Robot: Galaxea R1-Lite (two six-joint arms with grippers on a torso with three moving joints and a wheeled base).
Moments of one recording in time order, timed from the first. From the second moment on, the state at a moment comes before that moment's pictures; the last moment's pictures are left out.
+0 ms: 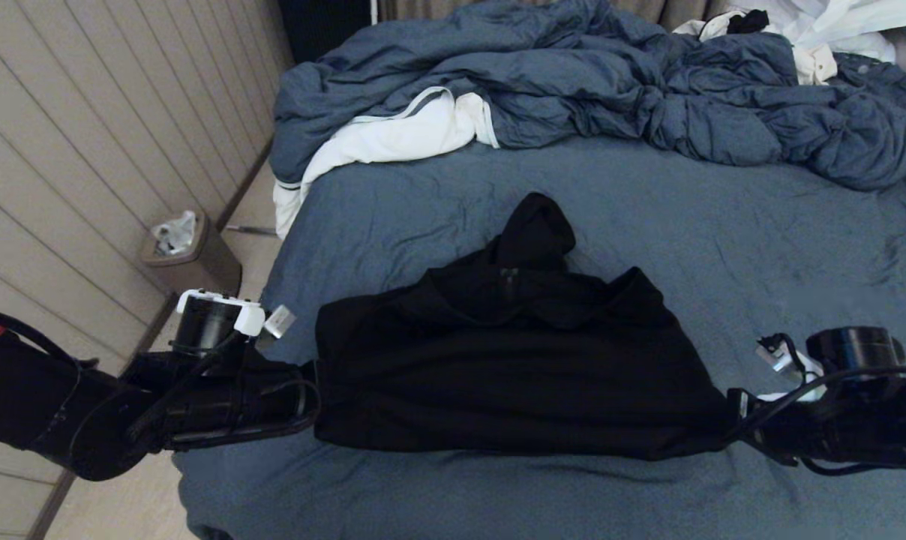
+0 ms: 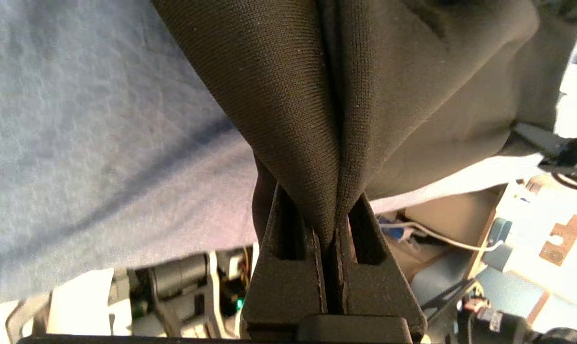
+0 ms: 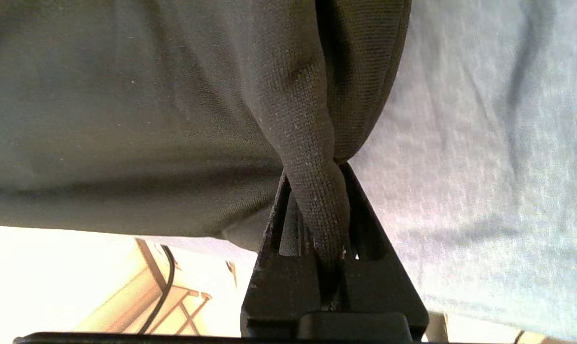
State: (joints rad) left arm -0.37 1.82 -0.67 -0.53 -0.41 -0.60; right arm -0.24 1.81 -0.60 -0.32 0.50 0.23
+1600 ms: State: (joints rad) left arm -0.31 1.69 -0.60 -0.56 -0.45 -0.59; right arm -0.24 1.78 -0.54 -0.35 0.45 0.20
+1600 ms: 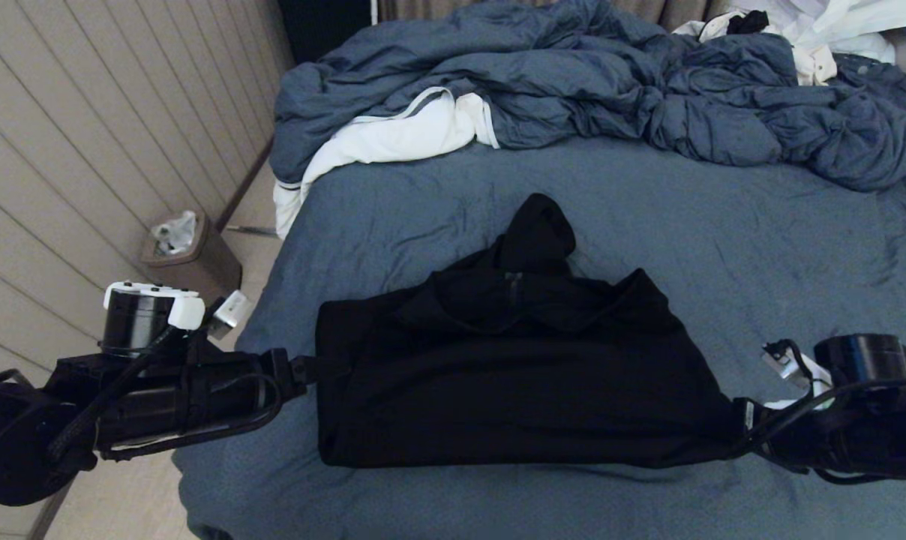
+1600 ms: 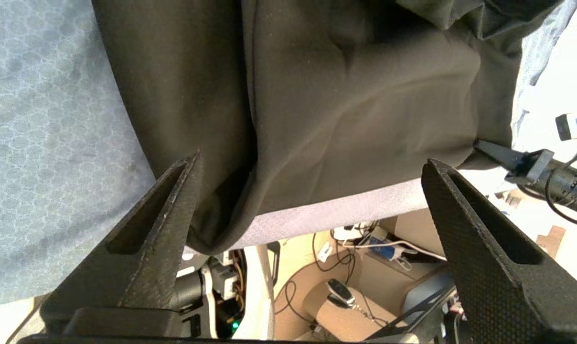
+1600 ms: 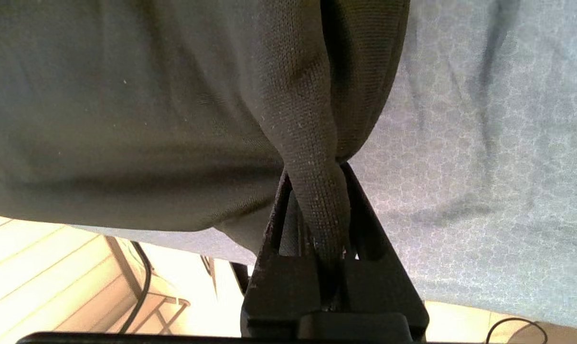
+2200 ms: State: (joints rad) left arm -0.30 1.69 -0.60 -0.56 -0.45 -0.59; right arm -0.23 1.78 -0.50 -0.38 0.41 0.17
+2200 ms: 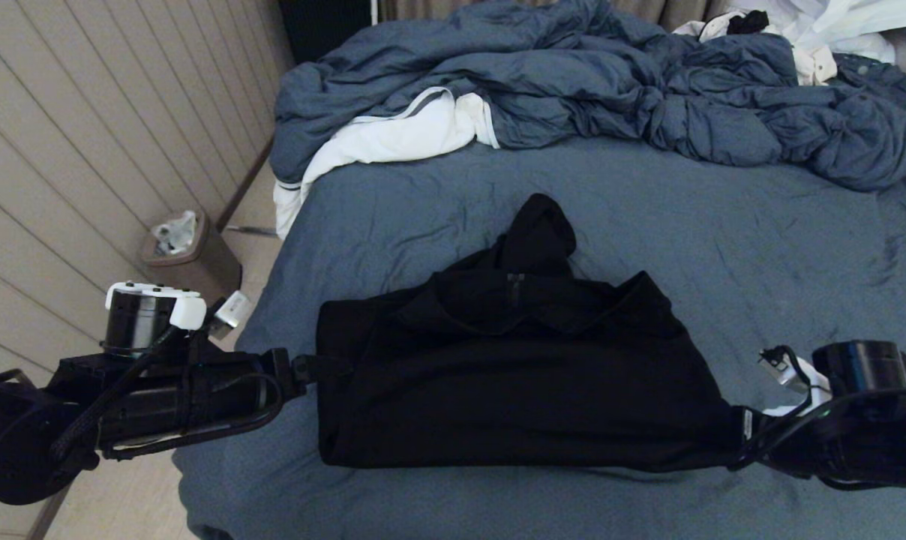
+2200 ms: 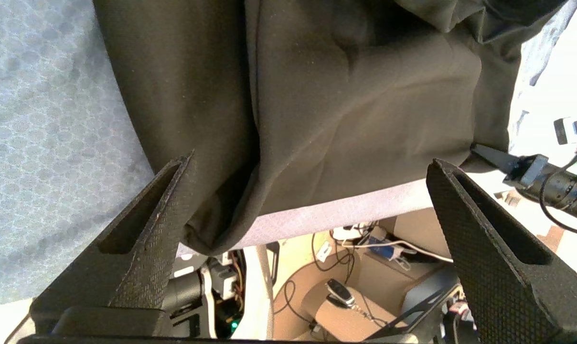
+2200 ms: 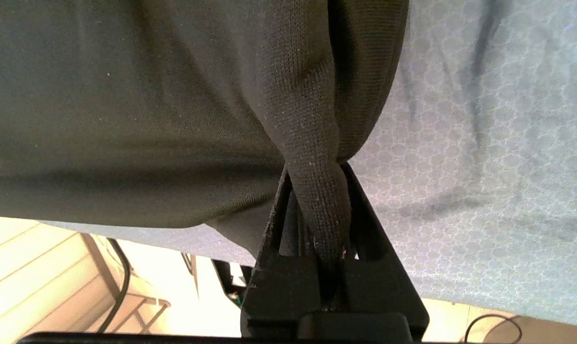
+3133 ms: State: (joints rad) left arm -0.30 1.70 -0.54 -0.64 -0.45 -0.58; right arm -0.23 1.75 -0.44 -0.52 0.39 0.16
